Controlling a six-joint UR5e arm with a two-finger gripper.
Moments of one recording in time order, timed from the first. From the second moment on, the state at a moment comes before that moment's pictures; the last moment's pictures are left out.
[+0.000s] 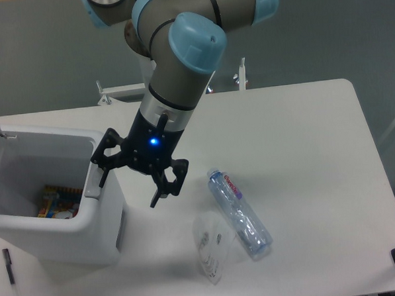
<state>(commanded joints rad) 2.34 -1.81 -1.45 -1.16 0.98 0.54</state>
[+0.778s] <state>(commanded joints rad) 2.46 -1.94 -1.41 -1.00 1.43 0.79</state>
